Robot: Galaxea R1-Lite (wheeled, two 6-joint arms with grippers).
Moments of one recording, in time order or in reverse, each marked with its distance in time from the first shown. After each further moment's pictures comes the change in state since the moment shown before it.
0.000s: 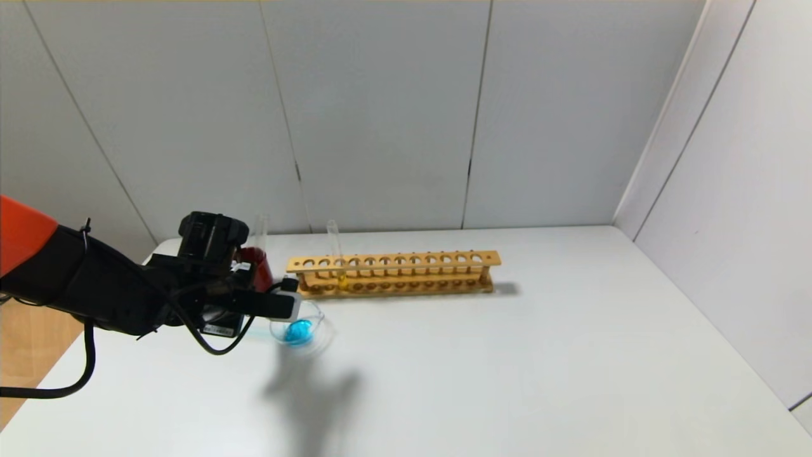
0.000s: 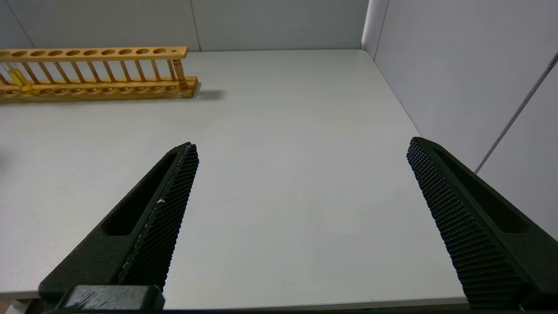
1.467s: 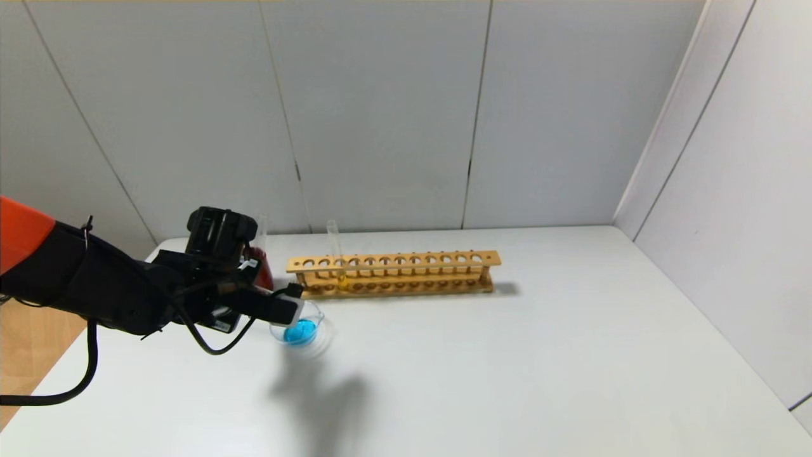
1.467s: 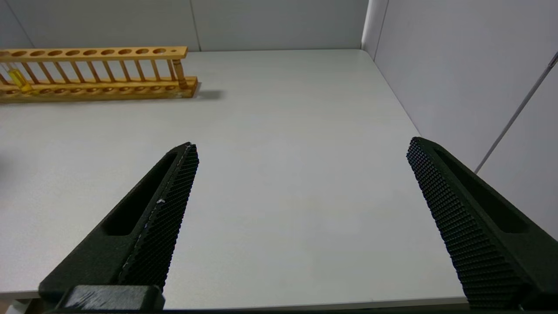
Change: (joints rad) left arm -0.044 -0.017 -0.014 0.005 0.117 0.147; right arm 0.000 0.000 0.000 0.000 0.000 0.000
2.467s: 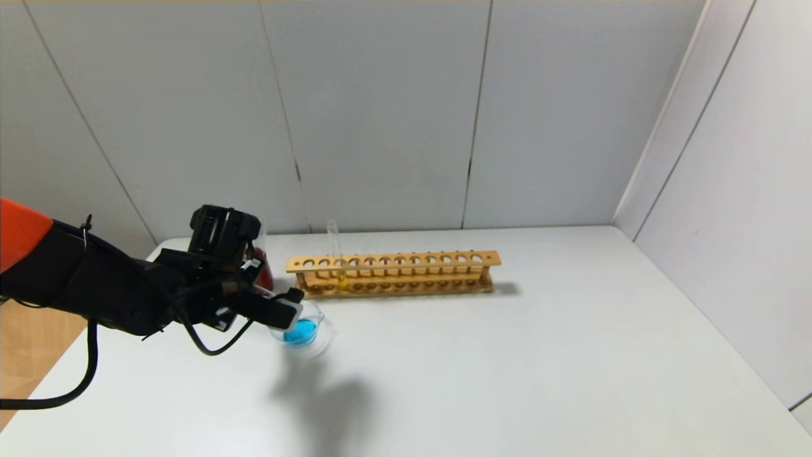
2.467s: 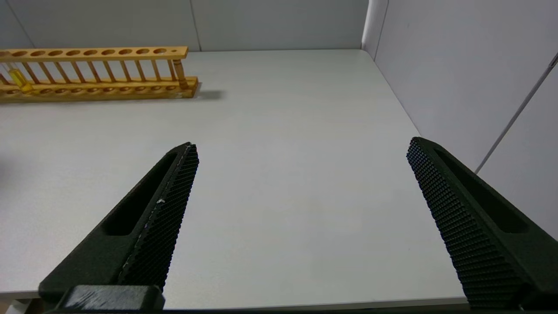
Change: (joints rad) left arm -0.020 -0.011 -0.001 0.003 0.064 0.090; right arm 0.000 0.000 0.000 0.000 0.001 0.000
